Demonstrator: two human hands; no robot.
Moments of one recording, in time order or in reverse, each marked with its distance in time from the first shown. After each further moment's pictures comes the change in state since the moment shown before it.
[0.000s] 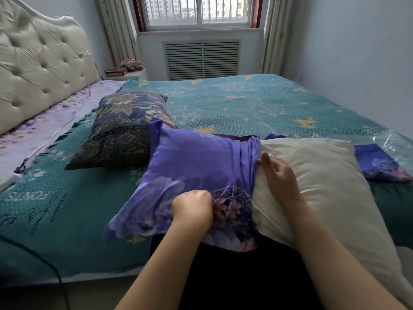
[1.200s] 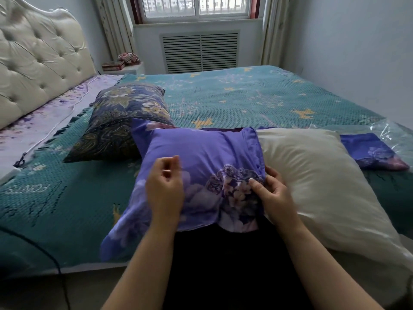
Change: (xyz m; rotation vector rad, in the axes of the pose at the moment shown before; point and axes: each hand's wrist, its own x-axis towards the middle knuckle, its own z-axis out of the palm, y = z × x) left_hand -0.005 -0.032 0.015 -1.161 0.905 -0.148; right_hand -0.074 0.010 0.005 0.341 -0.046 0.193
